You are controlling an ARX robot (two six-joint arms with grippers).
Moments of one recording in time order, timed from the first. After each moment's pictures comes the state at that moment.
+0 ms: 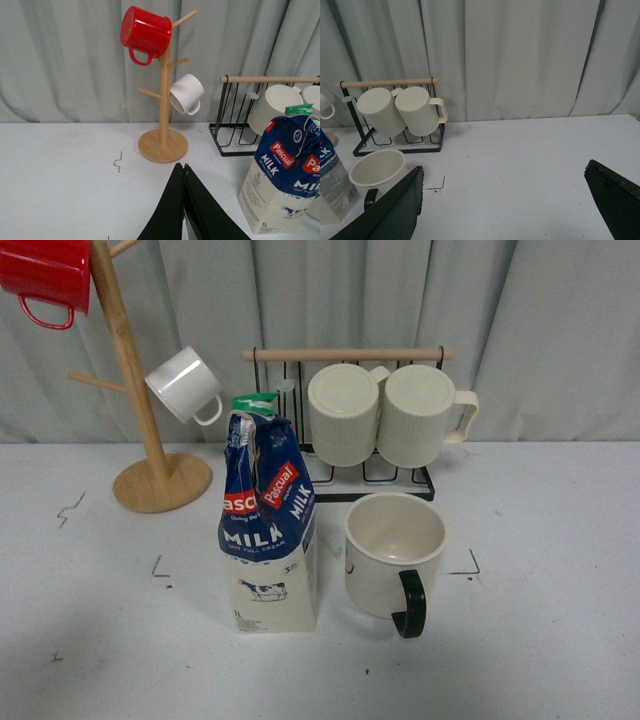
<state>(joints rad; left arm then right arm) 0.00 0.40 0.01 0.39 0.00 -0.02 0.00 0.00 0.01 0.00 0.00 0.00</state>
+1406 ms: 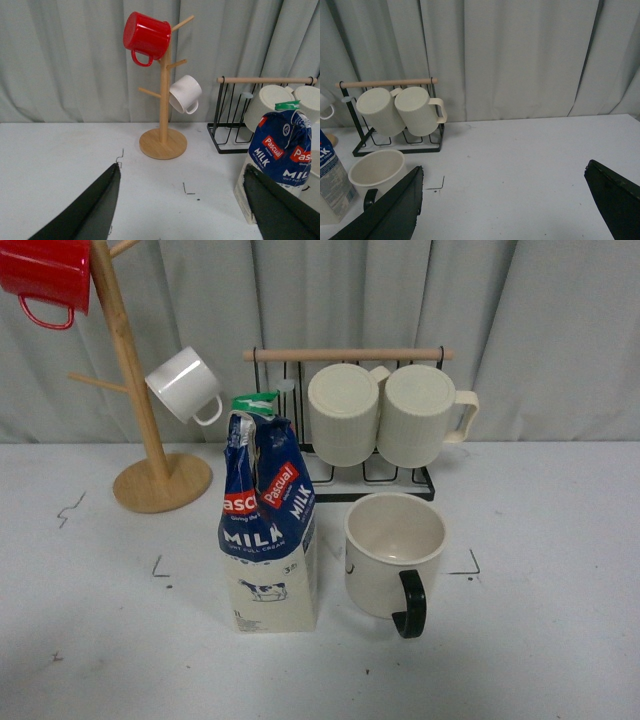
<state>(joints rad) 0.00 0.01 0.01 0.00 0.00 -0.01 0.00 0.00 0.01 0.00 0.00 0.00</state>
